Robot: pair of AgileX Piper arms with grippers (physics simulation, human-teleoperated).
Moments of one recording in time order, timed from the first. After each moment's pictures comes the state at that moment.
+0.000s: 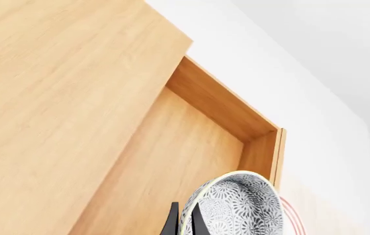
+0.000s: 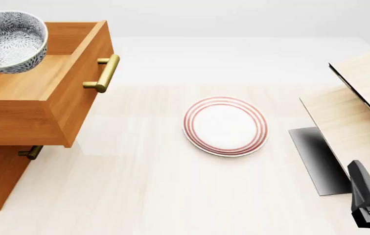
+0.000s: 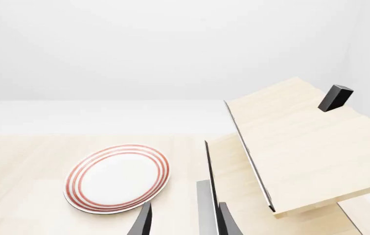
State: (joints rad) left arm 0.11 1.08 -1.12 0.64 -0.59; right arm 0.00 0.01 -0.01 0.00 0.00
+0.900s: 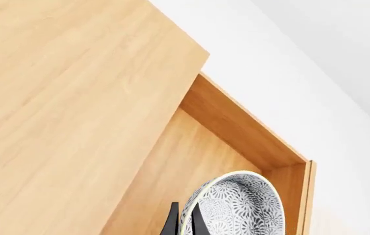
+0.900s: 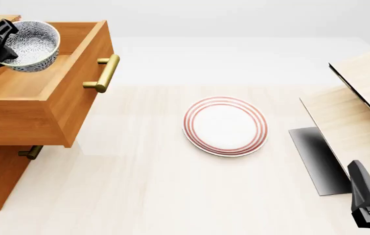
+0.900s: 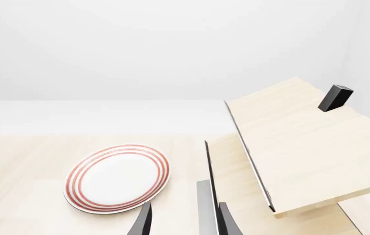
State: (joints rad) left arm 0.14 1.31 -1.19 0.52 -0.60; right arm 0.00 0.01 -0.01 0.00 0.00
